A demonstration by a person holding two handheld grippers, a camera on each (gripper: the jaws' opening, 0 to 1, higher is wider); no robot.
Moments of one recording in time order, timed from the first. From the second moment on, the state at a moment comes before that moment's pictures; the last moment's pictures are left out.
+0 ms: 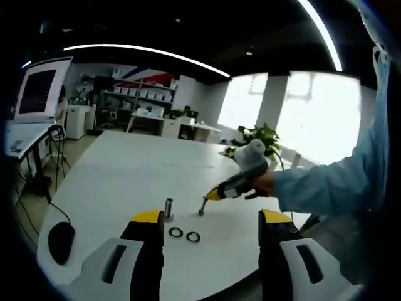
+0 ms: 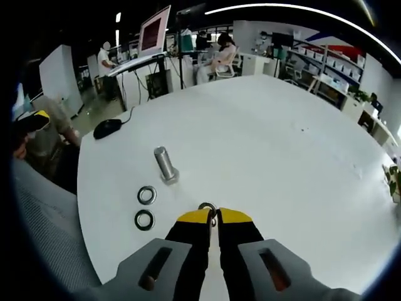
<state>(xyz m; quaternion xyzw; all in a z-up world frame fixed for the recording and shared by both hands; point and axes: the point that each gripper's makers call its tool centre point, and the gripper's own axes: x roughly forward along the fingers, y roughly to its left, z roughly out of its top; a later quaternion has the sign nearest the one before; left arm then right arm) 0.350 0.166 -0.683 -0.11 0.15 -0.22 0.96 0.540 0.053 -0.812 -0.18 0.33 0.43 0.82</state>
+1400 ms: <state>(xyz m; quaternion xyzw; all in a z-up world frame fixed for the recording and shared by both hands) 0.339 0.153 -0.675 -0.10 0.12 -0.25 0.96 0.431 -0.075 -0.677 -0.16 0.28 0.33 0.89</state>
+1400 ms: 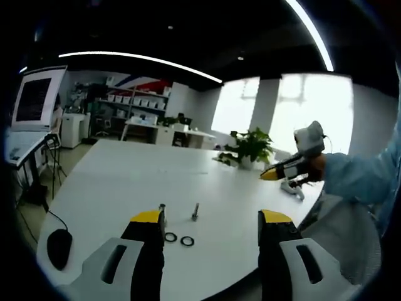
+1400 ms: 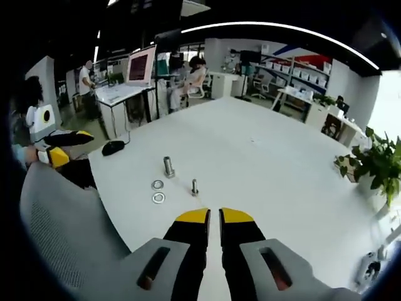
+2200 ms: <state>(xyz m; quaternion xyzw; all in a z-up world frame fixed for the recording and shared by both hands) 0.351 0.164 -0.703 -0.07 0.20 -0.21 0.95 0.350 -0.142 -0.689 -0.05 0.25 0.24 0.94</state>
